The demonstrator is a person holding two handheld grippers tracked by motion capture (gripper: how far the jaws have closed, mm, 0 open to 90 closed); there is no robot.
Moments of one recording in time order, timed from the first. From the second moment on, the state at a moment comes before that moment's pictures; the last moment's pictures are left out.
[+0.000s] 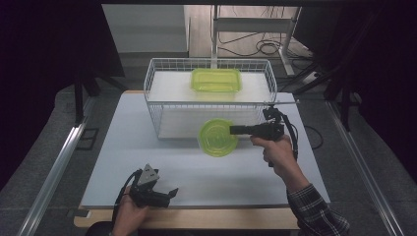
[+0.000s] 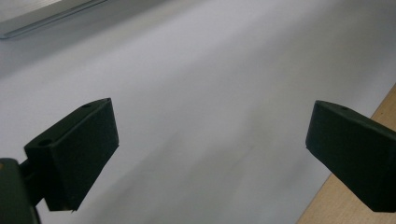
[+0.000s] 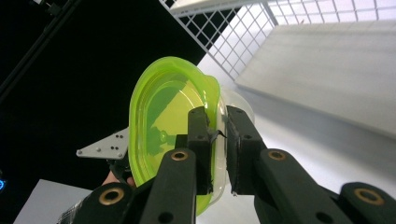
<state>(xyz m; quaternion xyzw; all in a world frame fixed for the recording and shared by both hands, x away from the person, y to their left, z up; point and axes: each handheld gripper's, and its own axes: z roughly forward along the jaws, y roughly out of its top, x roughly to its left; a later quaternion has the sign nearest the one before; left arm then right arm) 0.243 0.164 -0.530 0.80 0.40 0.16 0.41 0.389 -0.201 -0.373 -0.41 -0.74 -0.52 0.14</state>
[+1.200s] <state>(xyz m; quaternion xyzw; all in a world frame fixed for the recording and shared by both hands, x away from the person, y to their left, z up) 0.244 0.163 -0.532 0.81 0.40 0.15 0.40 0.420 -0.193 -0.278 -0.40 -0.72 -0.57 0.09</state>
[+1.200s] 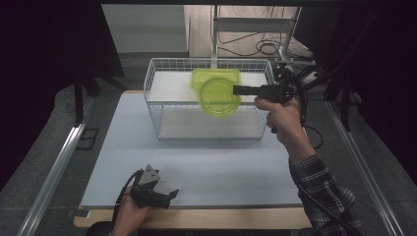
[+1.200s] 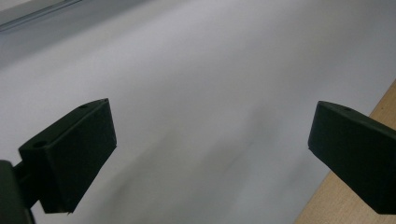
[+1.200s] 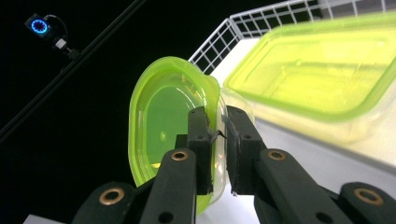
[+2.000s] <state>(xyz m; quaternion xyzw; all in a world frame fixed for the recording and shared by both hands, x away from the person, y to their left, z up) 0.244 0.164 -0.532 0.81 0.40 0.16 0.40 0.470 -0.183 -0.254 -0.43 -0.70 -0.57 0.05</state>
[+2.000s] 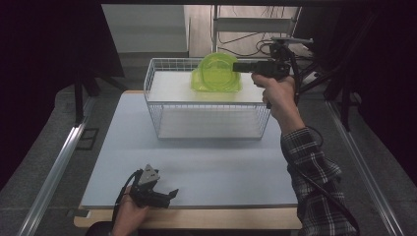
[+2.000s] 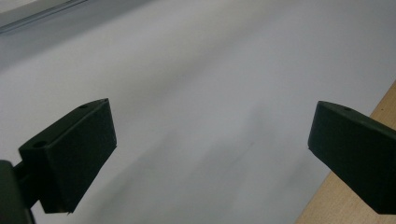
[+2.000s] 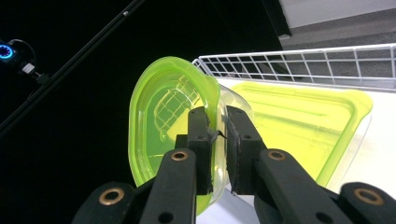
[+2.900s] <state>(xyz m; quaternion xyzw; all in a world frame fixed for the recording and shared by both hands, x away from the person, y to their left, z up) 0.245 0.165 -0.532 0.81 0.40 0.16 0.40 0.500 -0.167 -0.257 -0.49 -0.70 -0.52 0.00</state>
